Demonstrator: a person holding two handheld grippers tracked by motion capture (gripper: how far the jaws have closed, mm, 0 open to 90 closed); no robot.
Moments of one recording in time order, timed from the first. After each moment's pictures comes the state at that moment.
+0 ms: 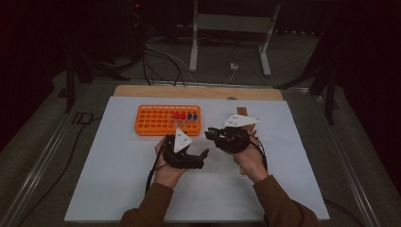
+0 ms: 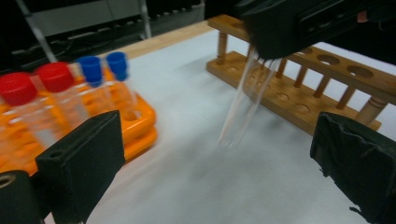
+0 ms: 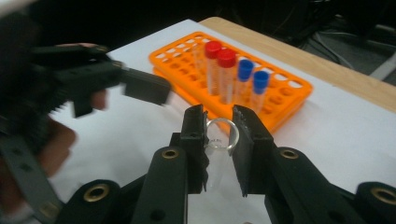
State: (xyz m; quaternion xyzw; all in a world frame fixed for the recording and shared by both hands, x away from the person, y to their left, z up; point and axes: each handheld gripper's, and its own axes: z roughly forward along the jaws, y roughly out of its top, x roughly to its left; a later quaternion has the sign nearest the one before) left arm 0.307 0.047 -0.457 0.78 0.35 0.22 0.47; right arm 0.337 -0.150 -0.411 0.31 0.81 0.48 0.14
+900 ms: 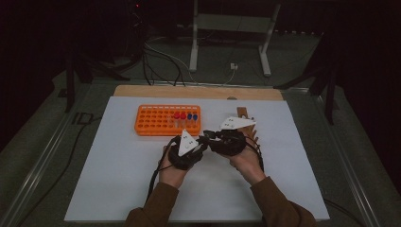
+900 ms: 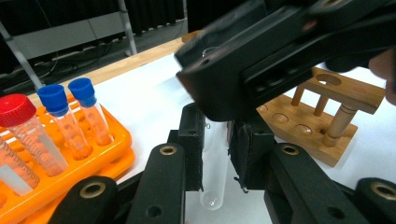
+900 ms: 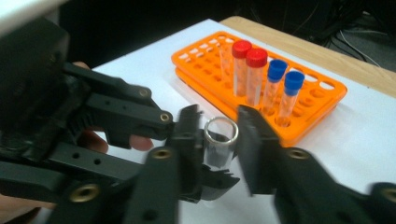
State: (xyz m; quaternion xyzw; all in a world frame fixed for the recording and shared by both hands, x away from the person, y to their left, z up) left arm 0.302 0.040 -0.455 0.78 0.31 0.22 0.50; right arm 0.332 -0.142 -0.413 0.30 0.81 0.50 0.11
